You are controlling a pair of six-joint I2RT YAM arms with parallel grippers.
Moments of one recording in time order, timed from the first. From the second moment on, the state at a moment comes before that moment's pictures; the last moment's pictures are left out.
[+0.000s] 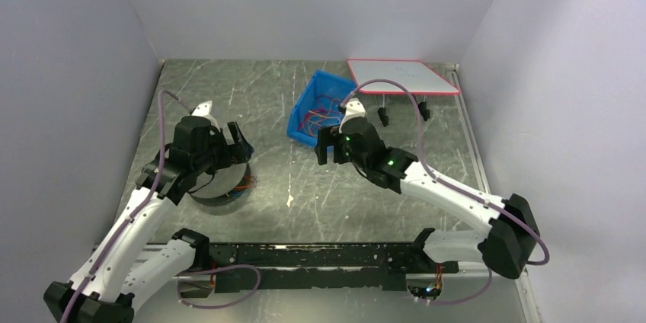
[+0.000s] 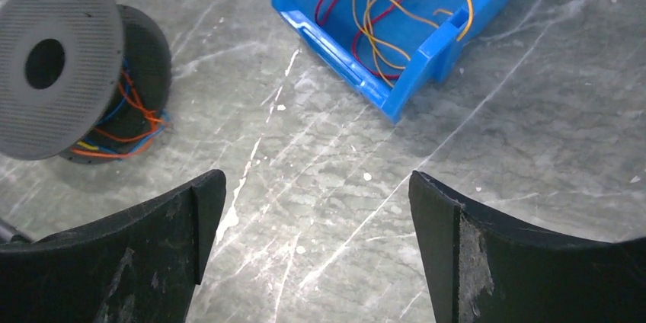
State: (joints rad) left arm -0.37 0.82 0.85 -0.65 -0.05 -0.55; right arm 0.84 1.18 0.89 -0.21 0.24 0.39
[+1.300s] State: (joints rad) left arm -0.37 1.09 0.74 -0.65 -0.30 -0.75; right arm 1.05 1.46 1.01 -0.14 0.38 0.52
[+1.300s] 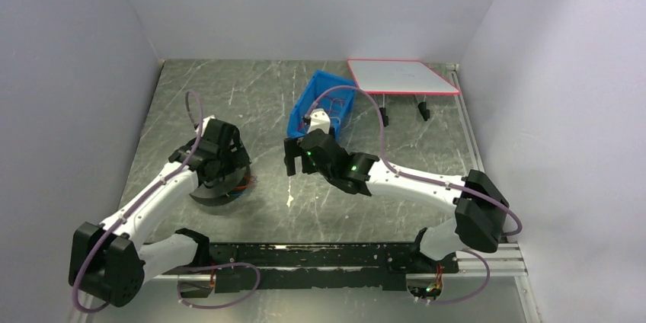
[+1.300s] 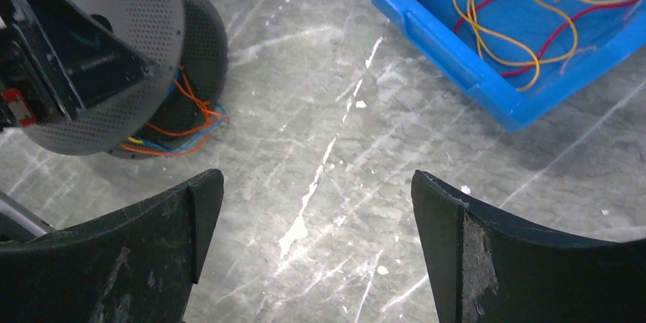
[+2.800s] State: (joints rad) left arm -0.35 1.40 0.86 -0.58 -0.35 -0.70; right arm 1.05 1.36 0.89 -0.13 0.39 0.50
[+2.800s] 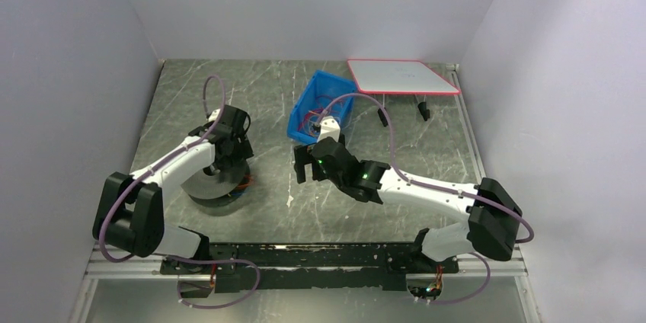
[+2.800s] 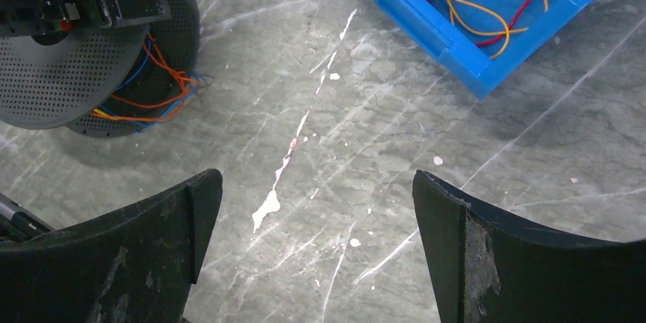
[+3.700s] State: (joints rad) left arm -0.35 1.10 0.88 -0.59 -0.13 -0.64; right arm 1.01 1.26 0.88 -0.14 0.36 0.48
